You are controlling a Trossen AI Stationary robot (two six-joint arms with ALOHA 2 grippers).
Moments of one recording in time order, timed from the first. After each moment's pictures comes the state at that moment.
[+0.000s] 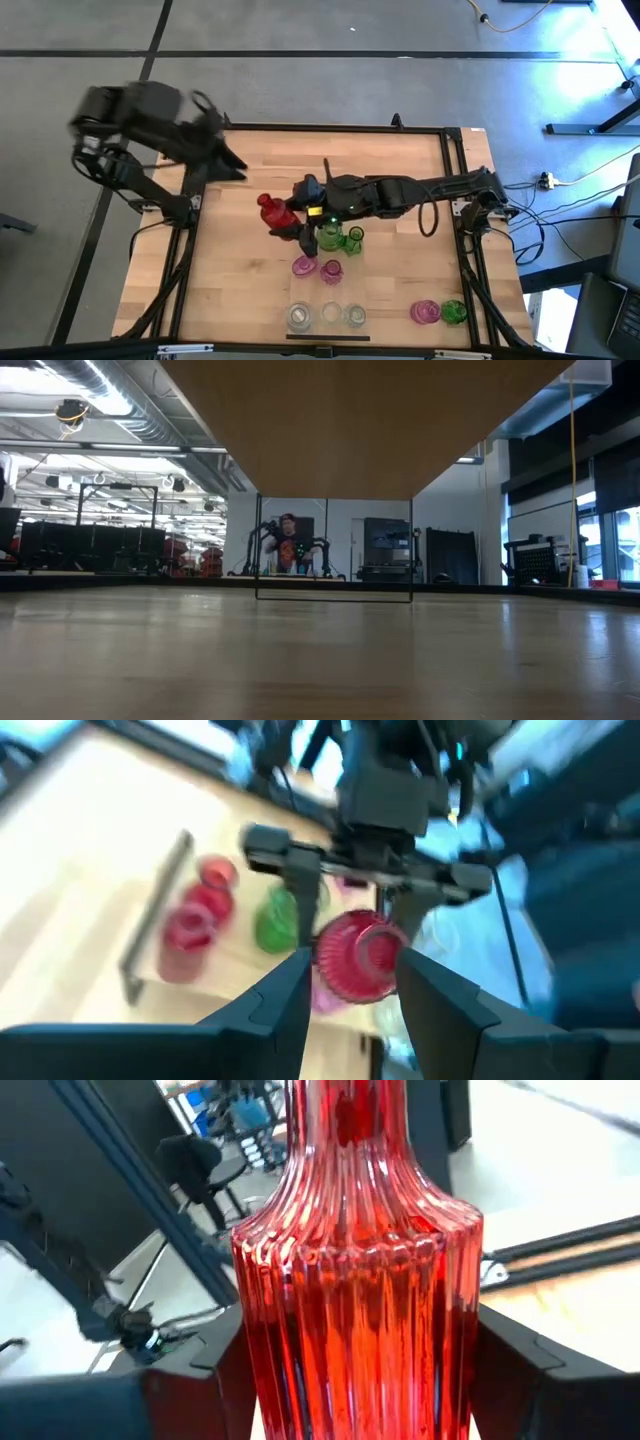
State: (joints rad) left arm -0.05 1.45 2.36 -1.47 0.11 -0.49; right arm 0.21 1.88 1.96 -0.35 0.06 0.38
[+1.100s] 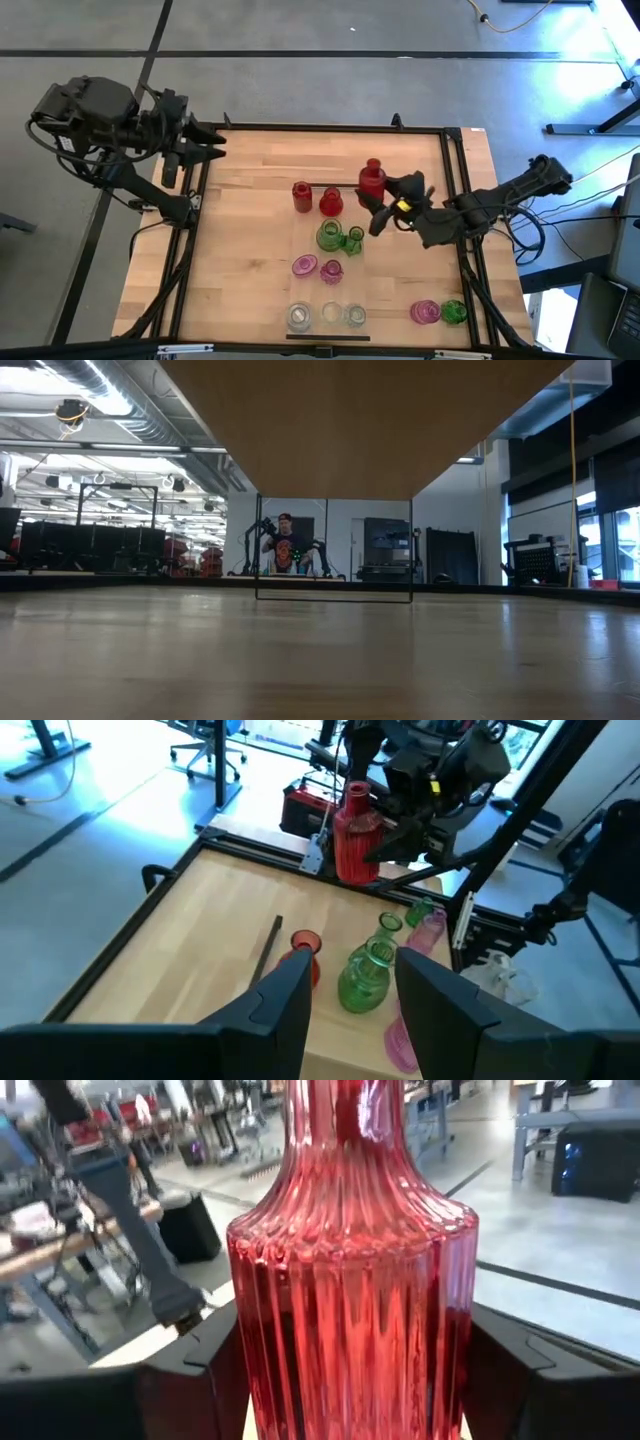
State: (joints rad) left arm -0.15 1.33 2.36 -1.44 -0.24 -0.36; right arm 0.47 1.32 1.30 -0.37 1.07 0.63
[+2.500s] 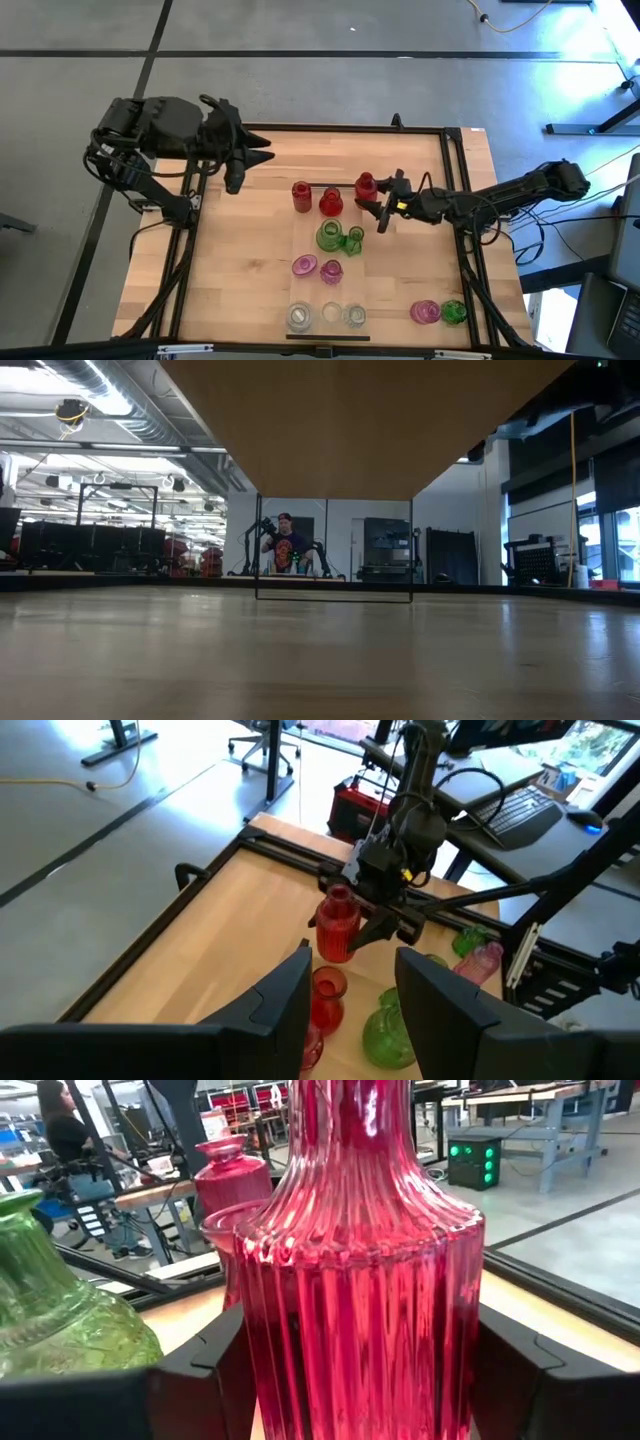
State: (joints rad) left arm -0.15 1.52 2.36 -1.32 -0.38 -0.42; right arm 0.17 1.12 0.46 0.57 0.48 0.23
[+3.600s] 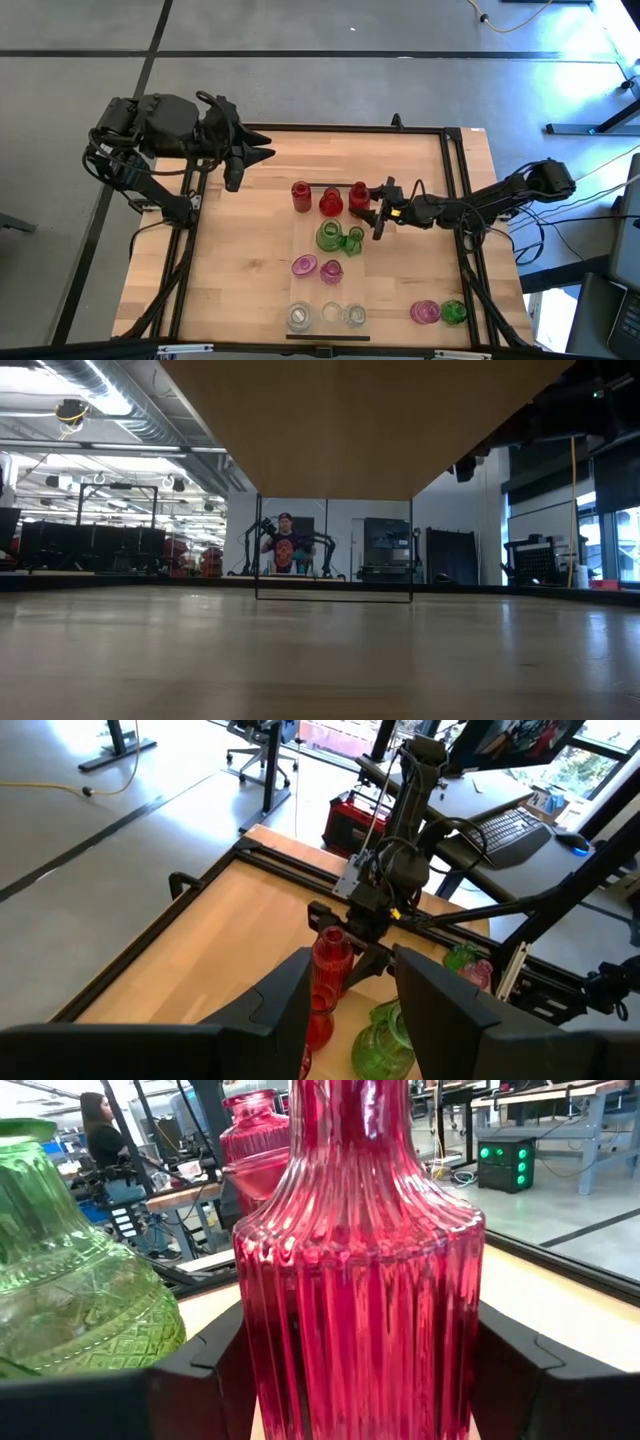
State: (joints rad) left arm -0.15 1.51 2.36 -1.29 -0.38 -0.43; right arm 0.18 1.30 0.39 0.86 0.42 0.23
